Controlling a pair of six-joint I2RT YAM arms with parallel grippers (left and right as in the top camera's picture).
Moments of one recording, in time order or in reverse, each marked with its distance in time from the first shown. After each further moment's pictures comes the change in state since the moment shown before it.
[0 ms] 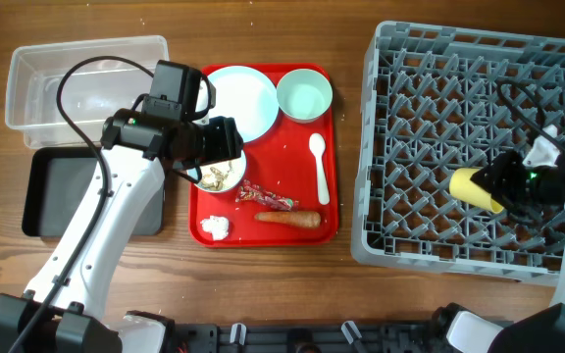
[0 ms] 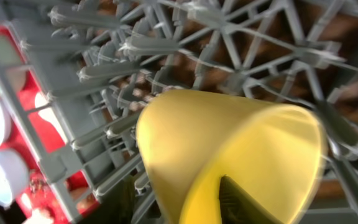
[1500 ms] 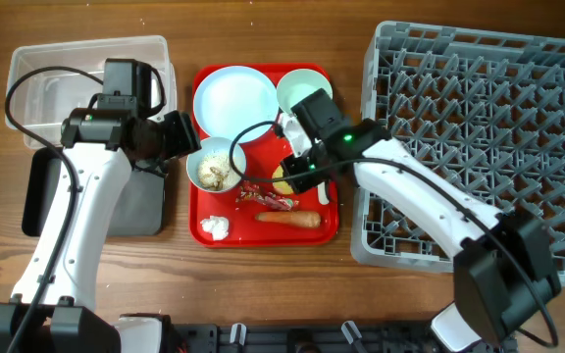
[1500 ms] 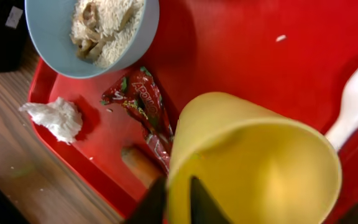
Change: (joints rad) left arm 0.193 0.000 0.000 -0.053 -0.072 0.003; right arm 1.120 0.365 0.137 0.433 0.099 0.045
